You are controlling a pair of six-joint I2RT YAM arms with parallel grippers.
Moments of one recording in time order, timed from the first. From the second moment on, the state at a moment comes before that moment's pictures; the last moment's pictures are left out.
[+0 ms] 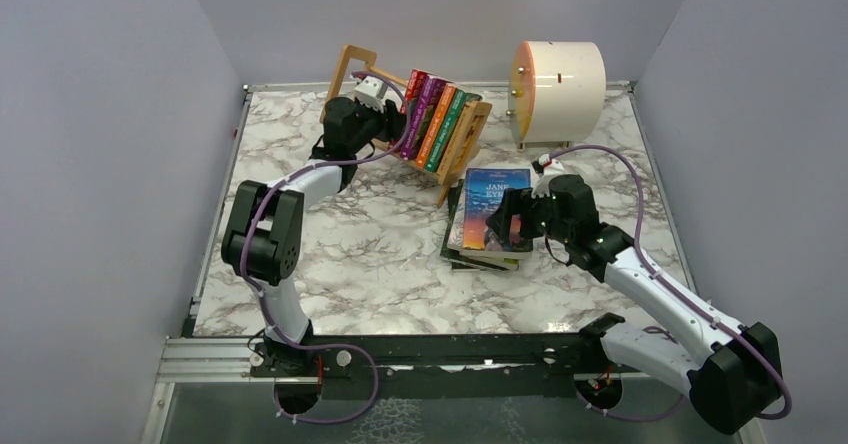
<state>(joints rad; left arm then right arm) -0.27 1.83 1.14 0.58 0.36 -0.10 0.50 0.99 0.64 -0.22 -0.09 0.38</state>
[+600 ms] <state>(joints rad) -0.27 1.66 1.09 0.55 0.20 -0.09 0.50 0.99 0.64 -0.21 -0.09 0.38</state>
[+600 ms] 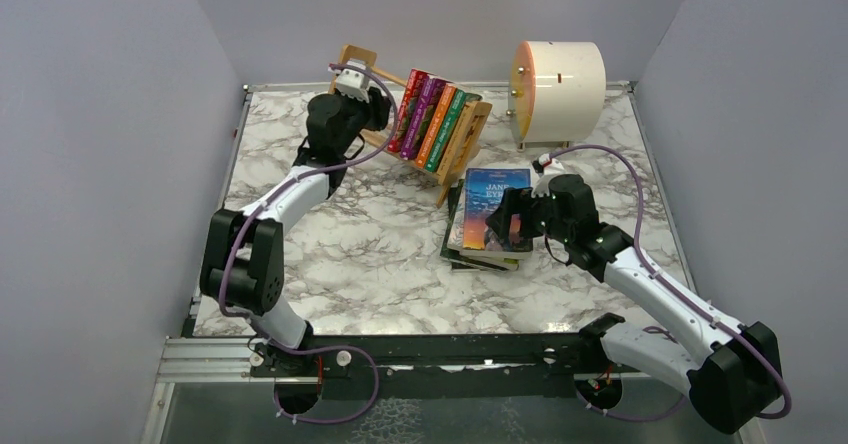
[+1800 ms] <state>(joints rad) -0.68 1.46 0.76 0.45 0.18 -0.48 0.50 1.02 0.73 -0.35 0.17 0.51</state>
